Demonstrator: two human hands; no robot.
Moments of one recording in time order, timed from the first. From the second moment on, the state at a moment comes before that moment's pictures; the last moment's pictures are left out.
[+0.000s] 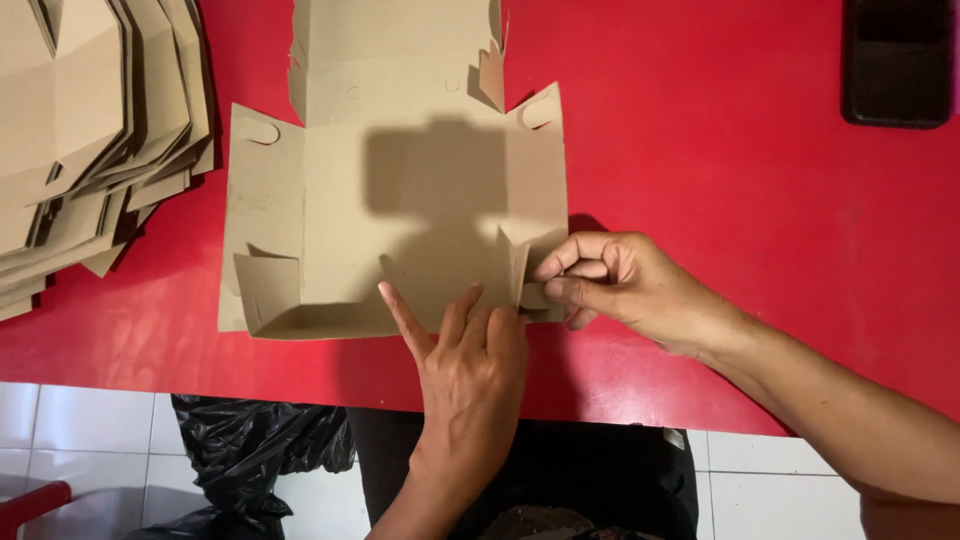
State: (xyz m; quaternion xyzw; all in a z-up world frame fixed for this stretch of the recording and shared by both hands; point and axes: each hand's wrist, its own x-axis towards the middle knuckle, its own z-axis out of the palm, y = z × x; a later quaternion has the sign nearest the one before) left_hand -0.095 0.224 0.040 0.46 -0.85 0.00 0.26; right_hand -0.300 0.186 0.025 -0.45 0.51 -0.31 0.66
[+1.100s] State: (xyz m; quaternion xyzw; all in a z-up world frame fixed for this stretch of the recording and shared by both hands) left_hand -0.109 0.220 0.035 0.45 -0.83 -0.06 0.32; right_hand -0.299 0.190 0.048 -0.50 0.46 -0.36 0.64
